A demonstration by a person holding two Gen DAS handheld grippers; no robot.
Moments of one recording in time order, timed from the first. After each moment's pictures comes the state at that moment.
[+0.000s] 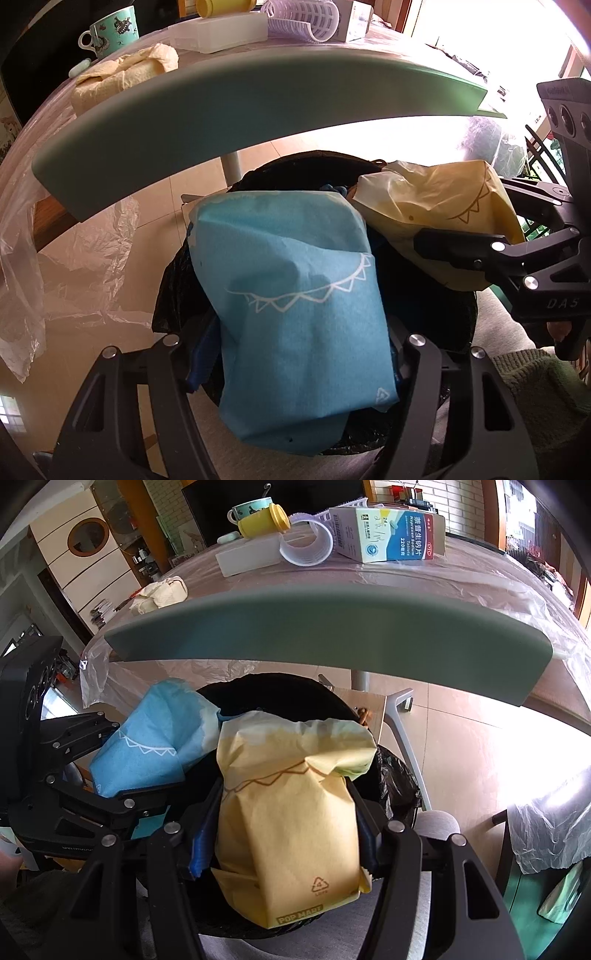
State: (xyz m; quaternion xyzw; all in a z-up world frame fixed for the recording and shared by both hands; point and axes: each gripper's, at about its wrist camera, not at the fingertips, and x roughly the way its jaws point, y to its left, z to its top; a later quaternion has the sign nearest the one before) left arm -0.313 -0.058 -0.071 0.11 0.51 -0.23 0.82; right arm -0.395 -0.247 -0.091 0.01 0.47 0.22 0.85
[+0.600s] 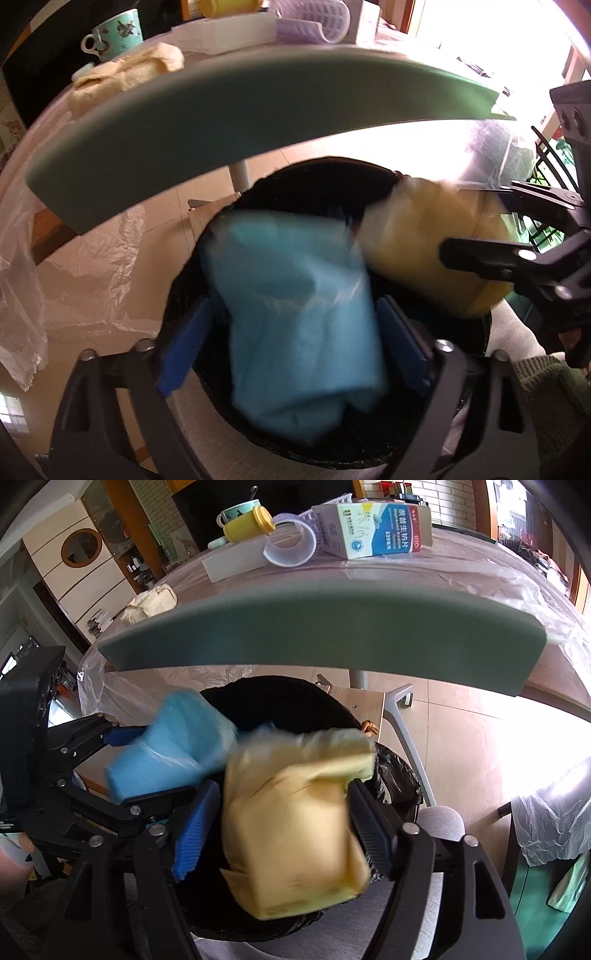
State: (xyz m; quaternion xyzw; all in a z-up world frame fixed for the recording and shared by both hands) left arm -0.305 -0.053 -0.077 0.11 0.50 -0.22 0.83; right arm -0.396 -0.258 -0.087 0.04 0.47 0.21 0.86
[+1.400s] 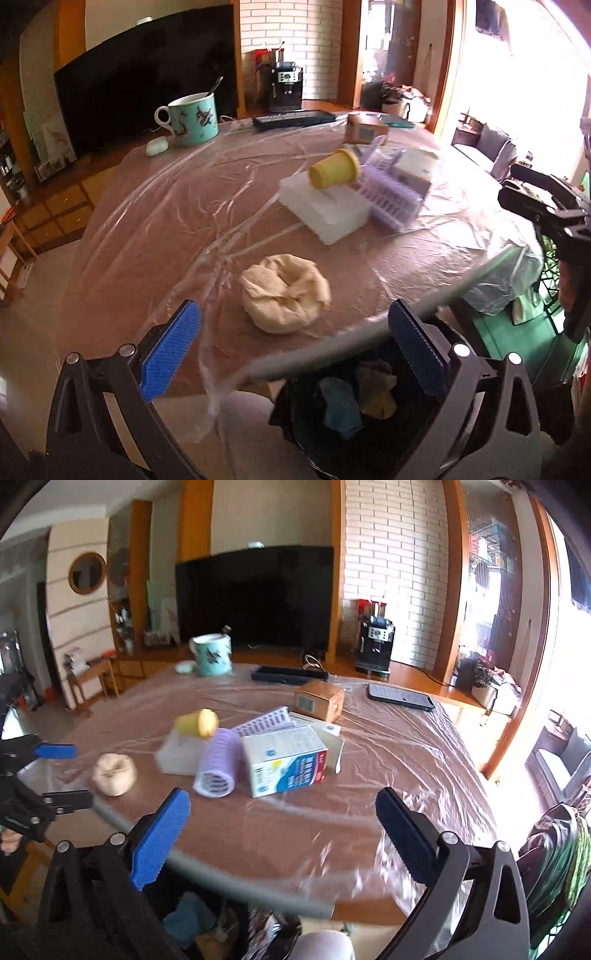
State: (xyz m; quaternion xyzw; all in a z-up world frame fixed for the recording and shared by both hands) left arm -0.260 -0.015 0.028 0.08 0.40 -0.15 0.90; right arm -0.331 -0.299 0.035 -0.06 0.29 0.13 0.95
